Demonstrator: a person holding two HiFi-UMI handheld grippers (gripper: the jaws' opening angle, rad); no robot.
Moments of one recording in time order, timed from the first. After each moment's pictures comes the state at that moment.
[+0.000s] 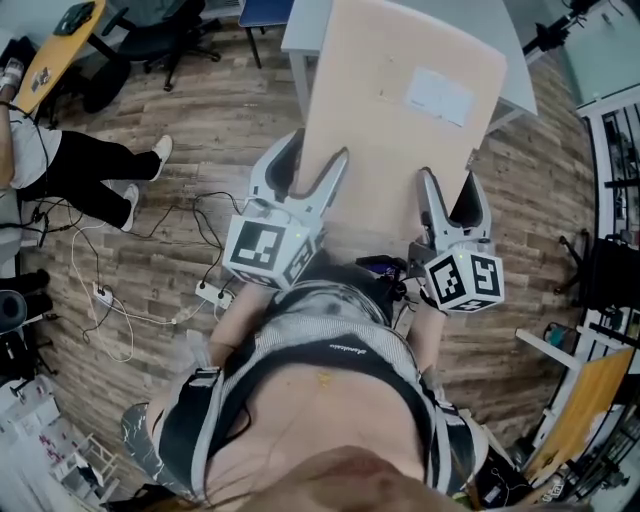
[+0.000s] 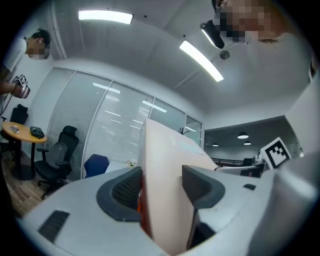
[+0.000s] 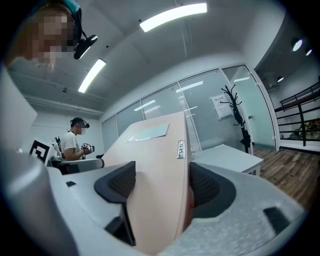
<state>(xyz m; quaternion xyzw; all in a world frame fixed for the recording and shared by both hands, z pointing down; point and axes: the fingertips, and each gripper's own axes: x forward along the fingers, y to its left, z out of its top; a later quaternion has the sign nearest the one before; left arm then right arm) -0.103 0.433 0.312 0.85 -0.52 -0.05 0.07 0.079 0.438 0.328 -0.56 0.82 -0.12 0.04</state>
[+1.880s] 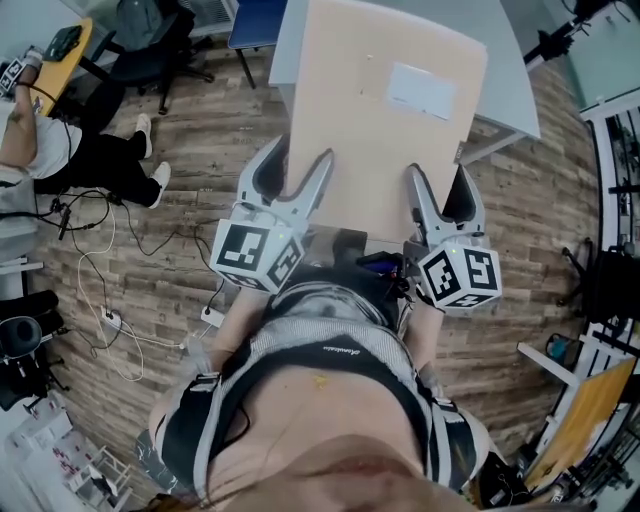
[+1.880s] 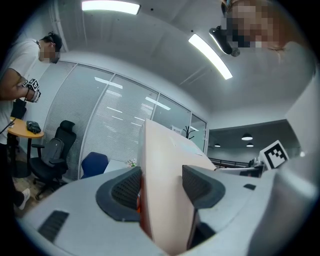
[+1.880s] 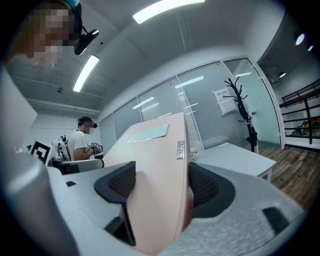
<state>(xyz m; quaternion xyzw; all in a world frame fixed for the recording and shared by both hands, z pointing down) -0.107 0.299 0.310 0.84 -0.52 -0.05 0.09 0.077 0.301 0.326 -0.55 0.82 -0.13 0.03</state>
